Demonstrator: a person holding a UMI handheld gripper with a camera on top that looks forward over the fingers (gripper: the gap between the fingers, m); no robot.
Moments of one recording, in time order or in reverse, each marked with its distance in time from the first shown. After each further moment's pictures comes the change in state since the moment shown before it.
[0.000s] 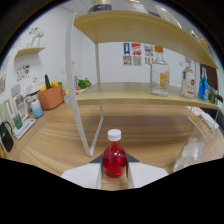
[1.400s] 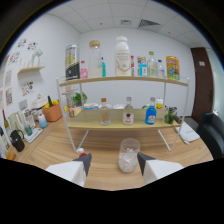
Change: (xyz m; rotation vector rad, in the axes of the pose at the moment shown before) arm 0.113 -0.066 -0.176 0.083 0.004 0.007
